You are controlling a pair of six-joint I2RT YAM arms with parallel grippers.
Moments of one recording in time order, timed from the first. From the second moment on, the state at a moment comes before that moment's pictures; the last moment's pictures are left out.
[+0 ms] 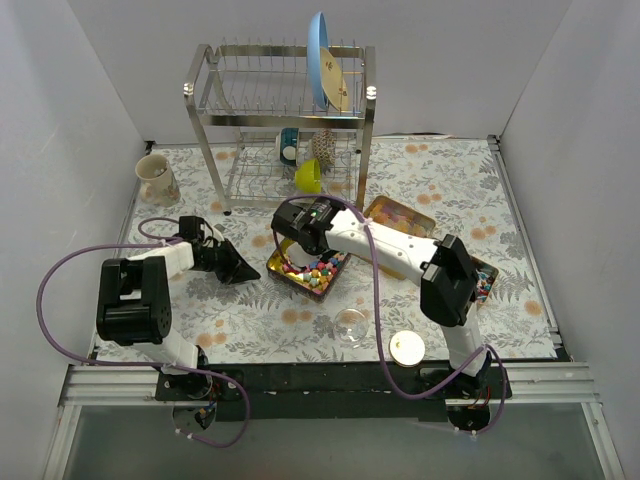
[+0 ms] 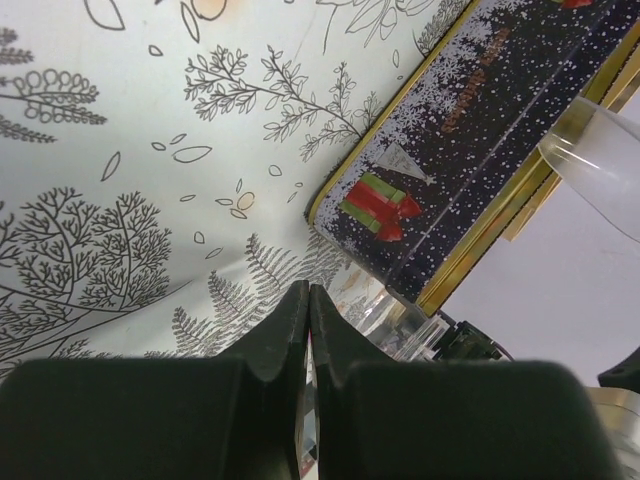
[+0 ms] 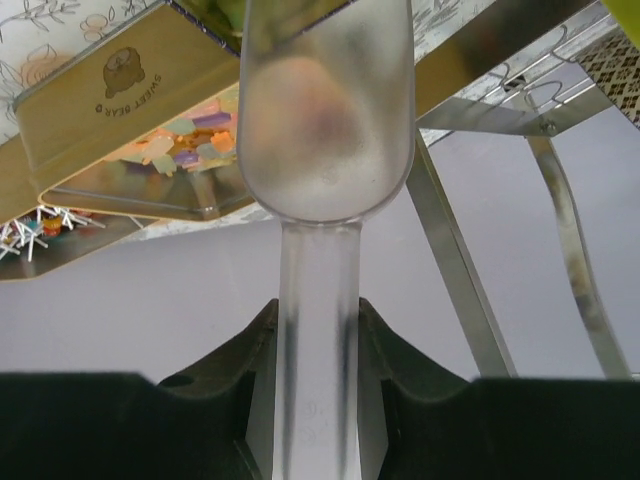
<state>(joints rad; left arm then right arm) 0.05 1.58 0.72 -0.34 0.72 -0.61 1.03 2.00 1.84 -1.29 0.65 -1.16</state>
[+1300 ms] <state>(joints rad) 0.01 1.68 0.77 -0.29 0.70 -0.58 1.06 2.06 1.81 -1.32 0.66 -1.07</state>
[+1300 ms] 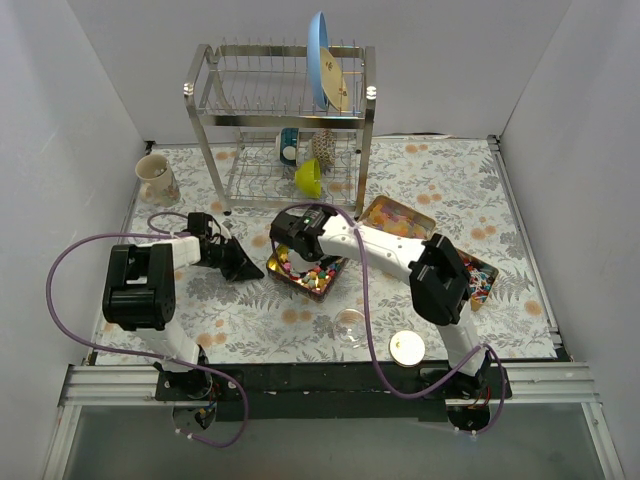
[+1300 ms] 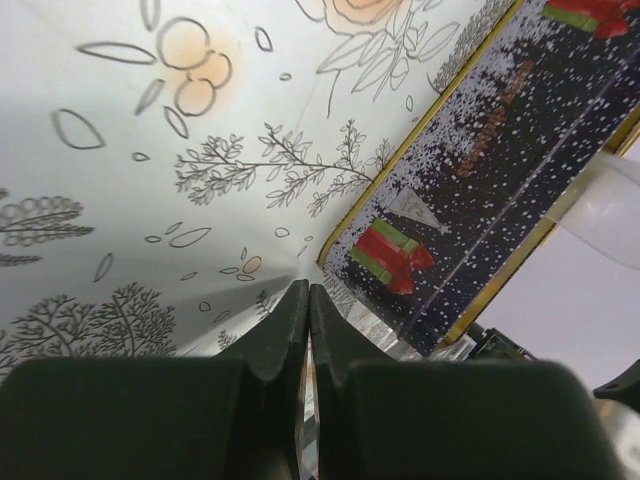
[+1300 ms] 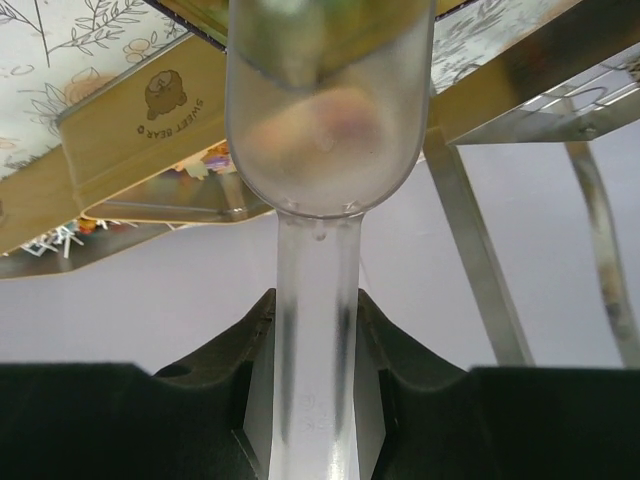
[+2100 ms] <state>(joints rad) -0.04 1.74 0.80 -0.30 0.72 -0.55 1.01 2.17 1.96 -1.40 0.51 -0.97</state>
